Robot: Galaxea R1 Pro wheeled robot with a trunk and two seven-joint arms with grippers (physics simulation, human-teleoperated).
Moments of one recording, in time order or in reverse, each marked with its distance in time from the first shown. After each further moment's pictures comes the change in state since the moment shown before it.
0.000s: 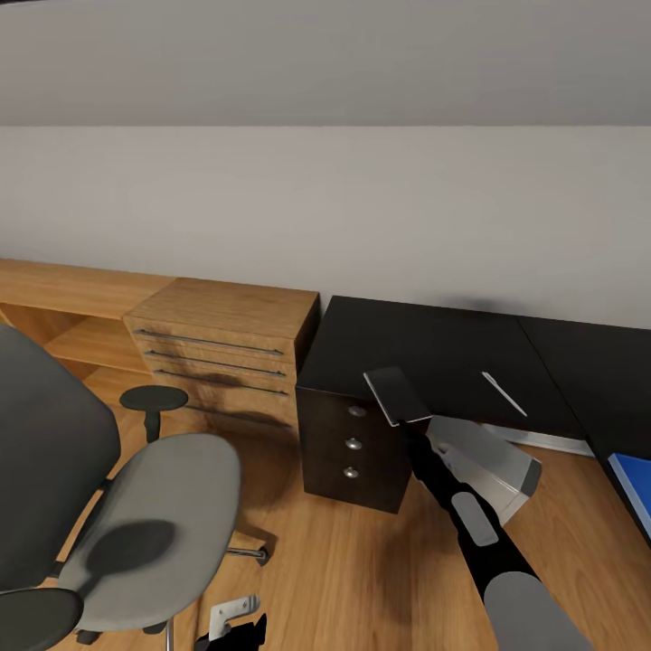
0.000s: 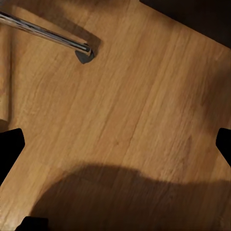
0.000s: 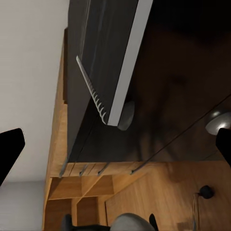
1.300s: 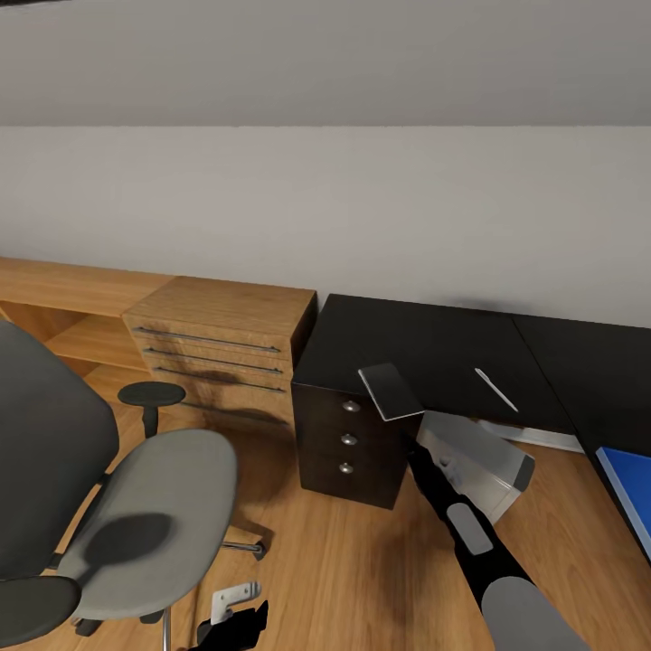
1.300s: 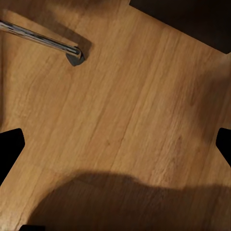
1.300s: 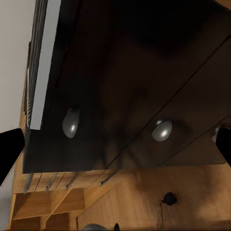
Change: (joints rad) left arm 0.000 0.006 -0.001 -0.082 0.000 0.070 0.001; right arm 0.000 0.001 0.003 0.087 0.031 -0.135 -0.051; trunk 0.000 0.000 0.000
